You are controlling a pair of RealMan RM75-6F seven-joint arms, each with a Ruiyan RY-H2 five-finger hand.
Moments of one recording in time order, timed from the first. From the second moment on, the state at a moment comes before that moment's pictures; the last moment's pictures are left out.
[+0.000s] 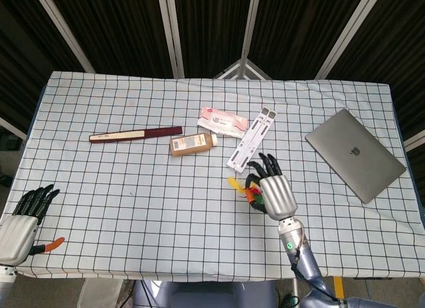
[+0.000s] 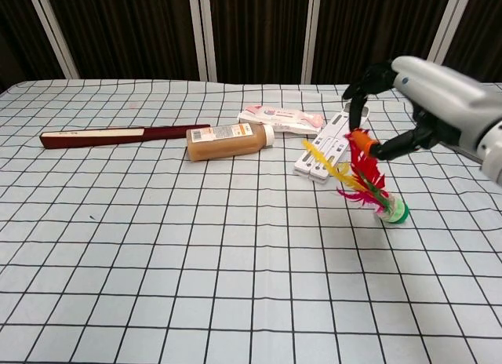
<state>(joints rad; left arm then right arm) -0.07 -1.12 0.06 -1.64 1.63 1.49 -0.01 0.42 -1.61 0.28 -1.75 -1.33 1.24 -0.43</state>
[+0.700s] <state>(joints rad) -0.06 -1.12 0.05 -1.65 1.63 1.49 0.00 0.37 -1.42 0.29 -1.79 -1.21 1.31 -0.41</state>
